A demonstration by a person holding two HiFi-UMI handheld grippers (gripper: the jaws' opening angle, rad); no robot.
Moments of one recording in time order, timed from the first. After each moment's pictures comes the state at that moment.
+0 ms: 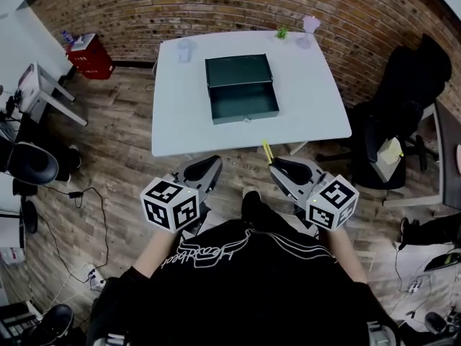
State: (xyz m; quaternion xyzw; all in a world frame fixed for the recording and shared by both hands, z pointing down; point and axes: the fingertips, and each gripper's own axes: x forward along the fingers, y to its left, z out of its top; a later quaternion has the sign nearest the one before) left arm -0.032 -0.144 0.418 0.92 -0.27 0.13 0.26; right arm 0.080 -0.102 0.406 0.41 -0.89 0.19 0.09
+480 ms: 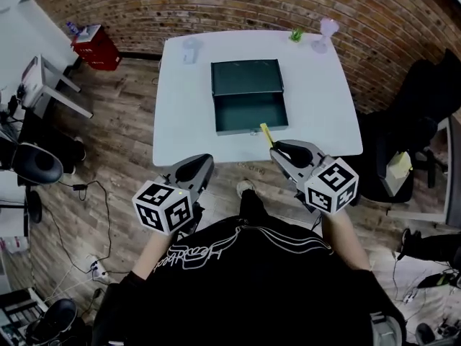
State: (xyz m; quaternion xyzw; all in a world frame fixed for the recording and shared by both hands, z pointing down) left arm -0.041 -0.213 0.428 0.89 -0.33 0.13 0.28; right arm 0.103 -0.207 0.426 0.39 -0.90 0.18 0.13
